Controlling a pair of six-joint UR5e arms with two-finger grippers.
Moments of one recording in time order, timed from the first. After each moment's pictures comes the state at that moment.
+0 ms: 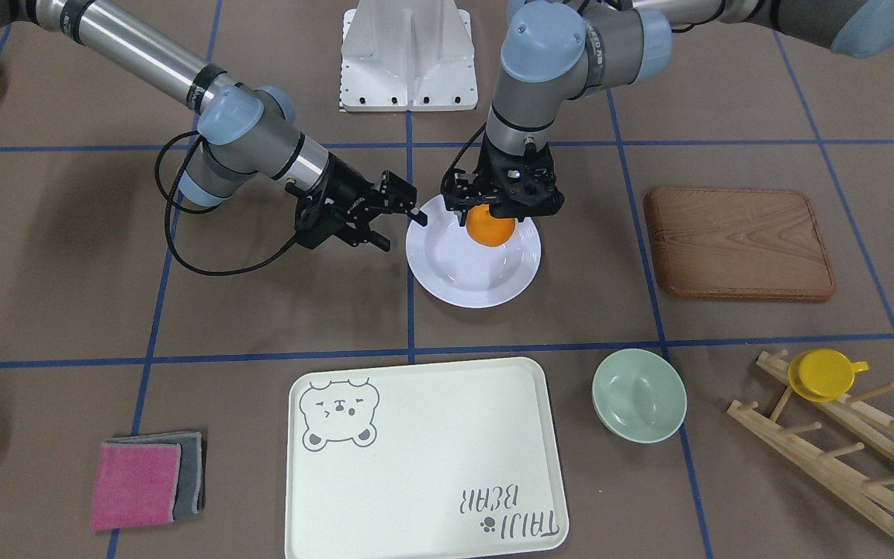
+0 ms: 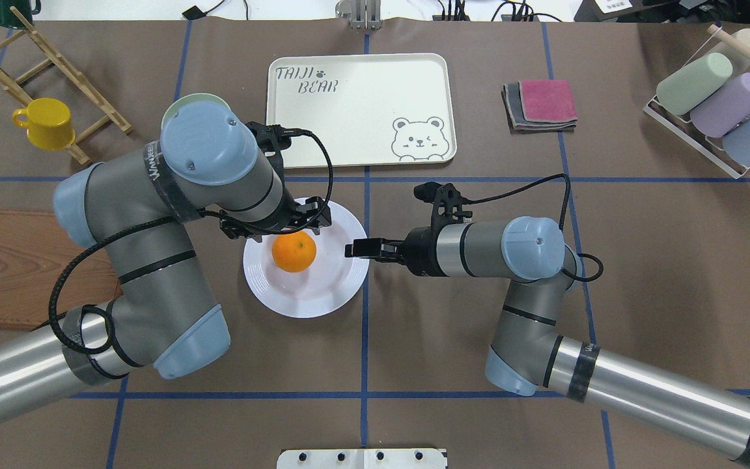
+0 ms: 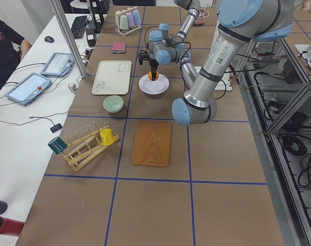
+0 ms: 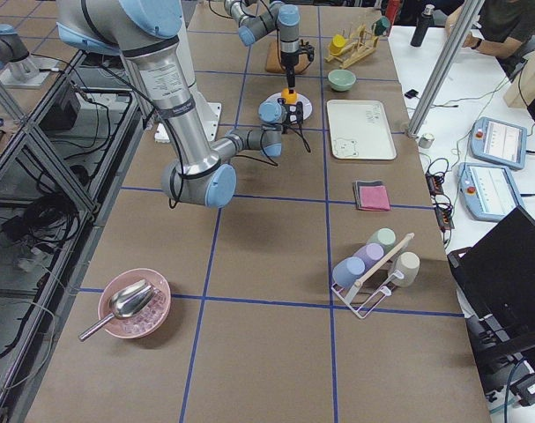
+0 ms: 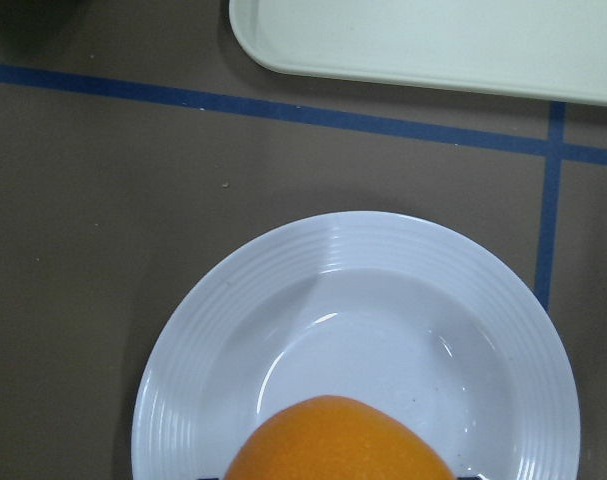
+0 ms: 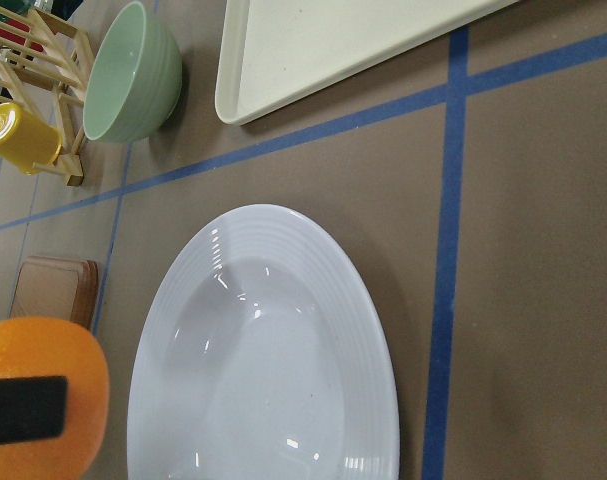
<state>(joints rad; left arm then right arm) -0.58 -2.22 -1.78 -1.55 -1.91 -1.29 0.45 -1.01 1.33 -0.31 1.80 1.46</state>
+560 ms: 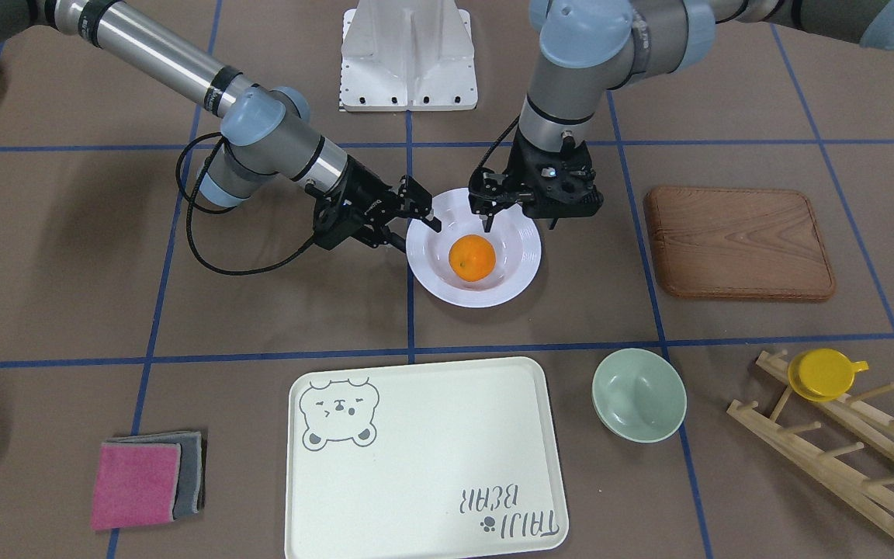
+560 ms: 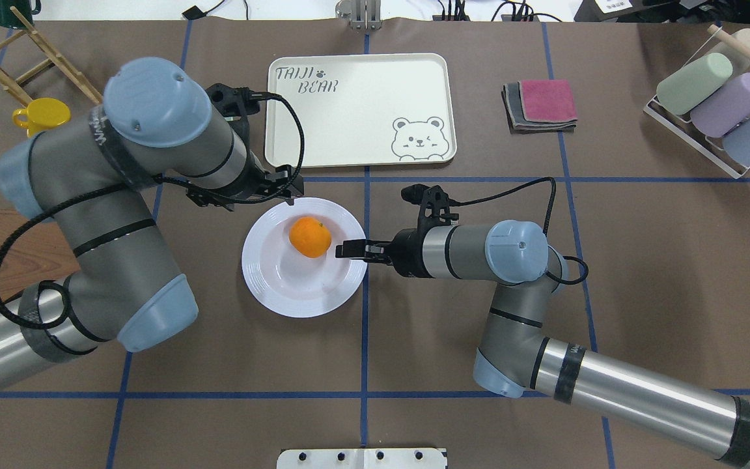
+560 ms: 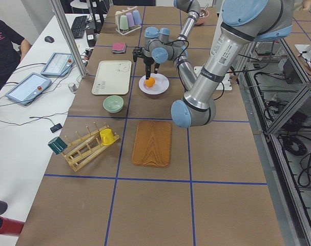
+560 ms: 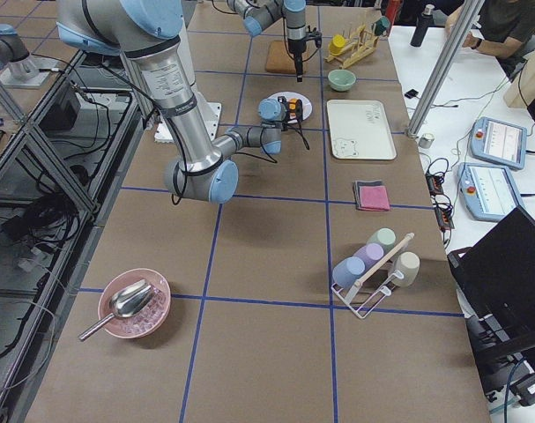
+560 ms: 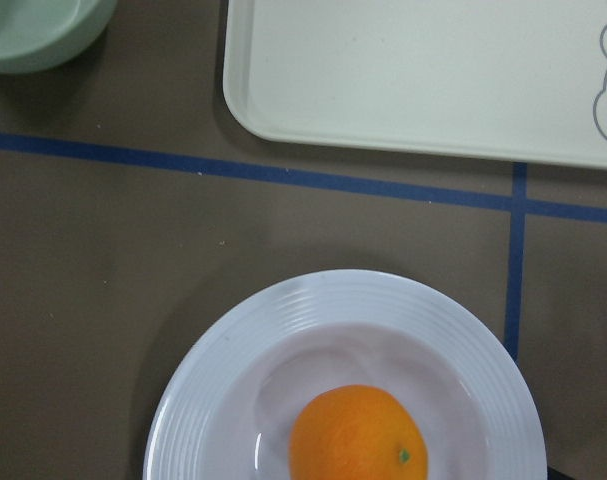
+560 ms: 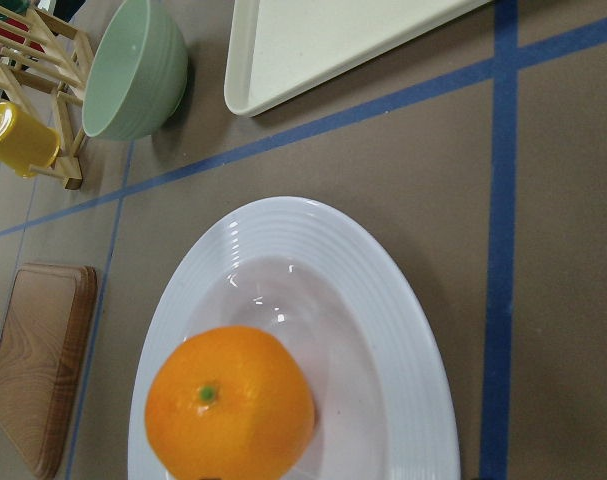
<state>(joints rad) -0.68 -2.16 -1.85 -1.52 -1.93 -1.17 0.44 -0.98 1.30 -0.31 1.78 1.46</state>
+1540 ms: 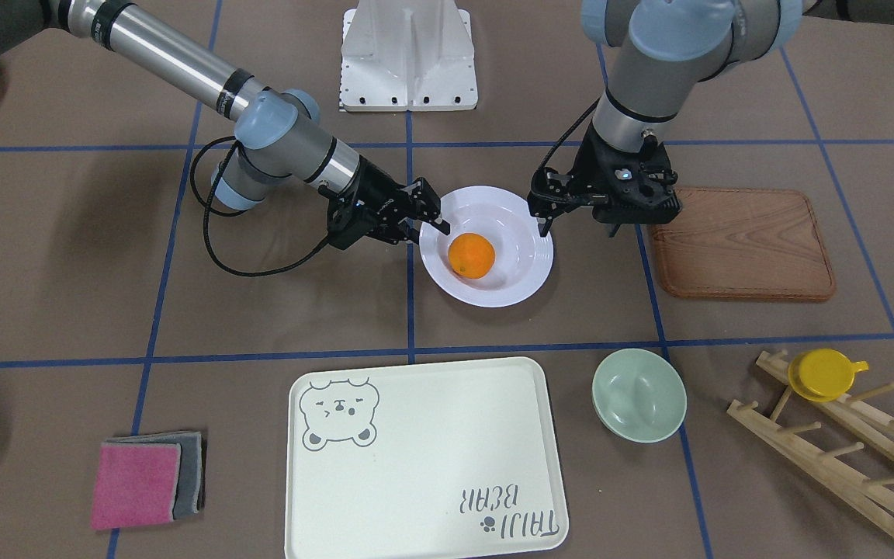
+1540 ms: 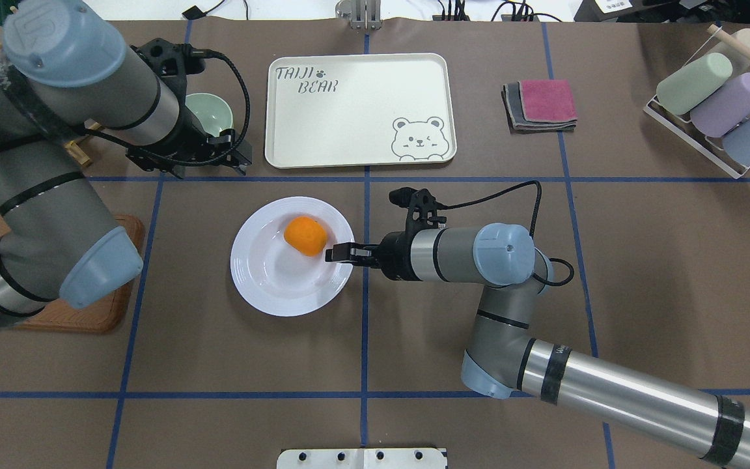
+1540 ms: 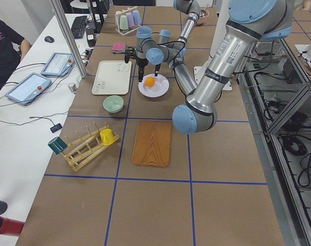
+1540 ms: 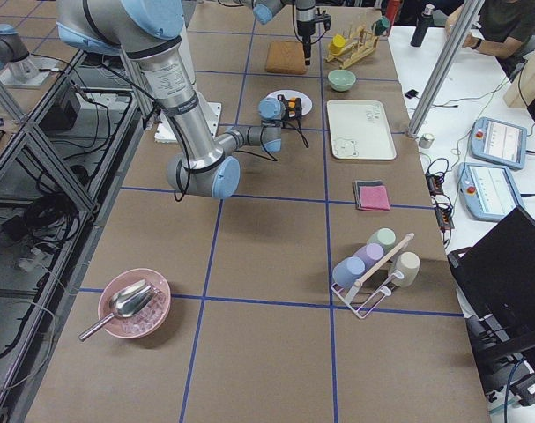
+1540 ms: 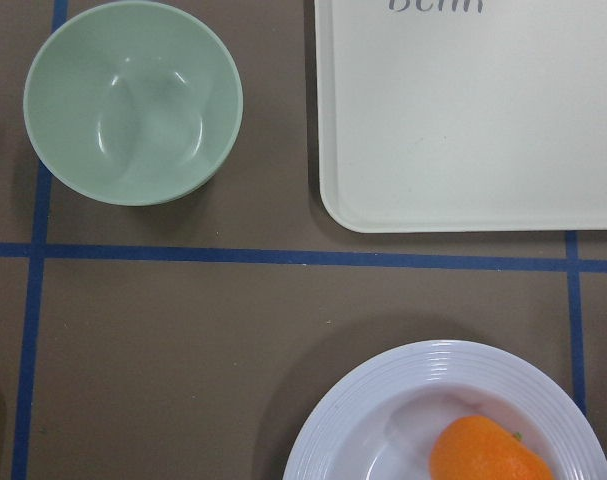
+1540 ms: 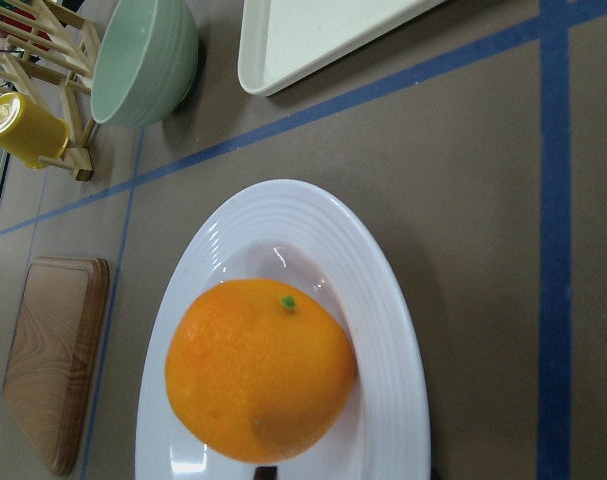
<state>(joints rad) -0.80 -2.11 -1.89 -1.51 -2.04 -1.05 0.43 -0.94 1.26 -0.25 1.79 1.48</state>
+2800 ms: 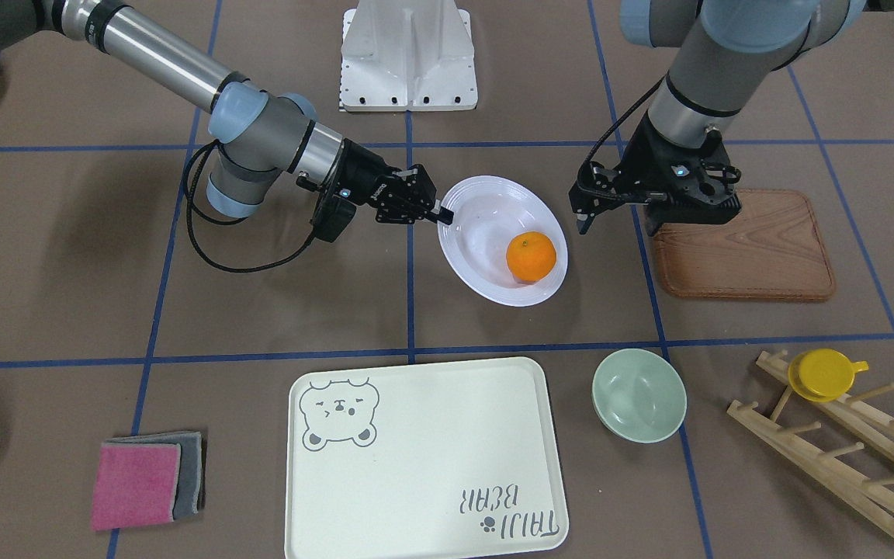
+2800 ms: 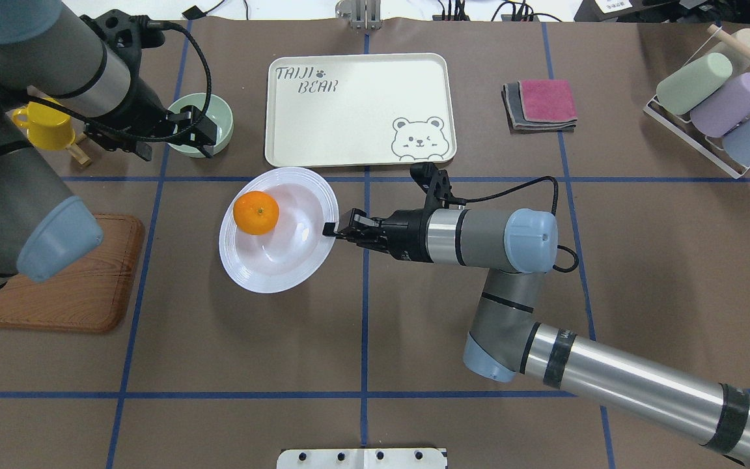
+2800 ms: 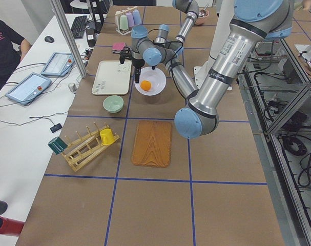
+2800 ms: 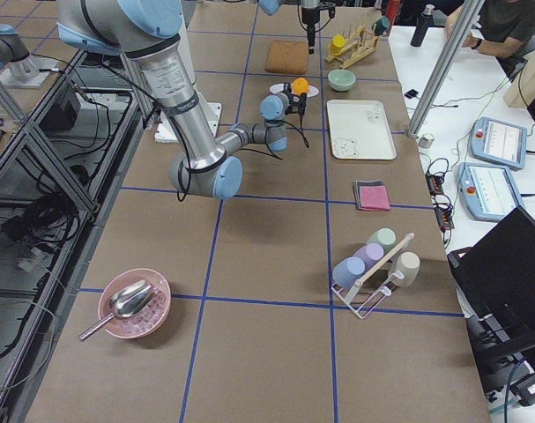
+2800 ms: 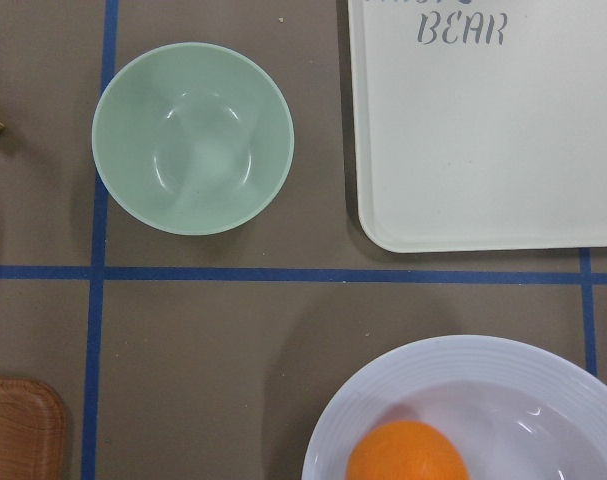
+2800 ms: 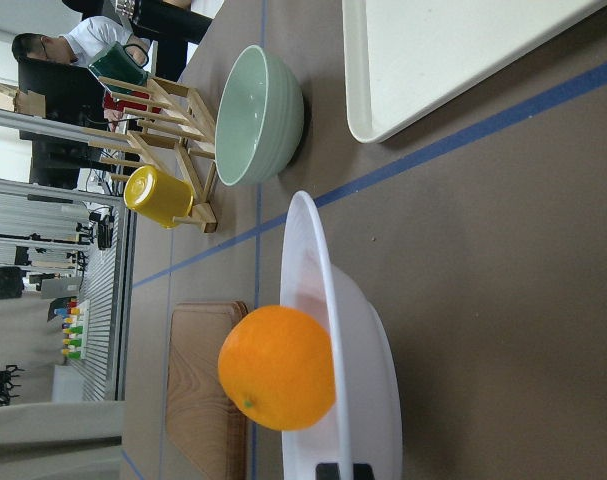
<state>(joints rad) -0.89 -2.08 -1.93 -1.47 -2.11 -0.95 0.47 -0.94 1.28 -0.05 1.76 1.76</state>
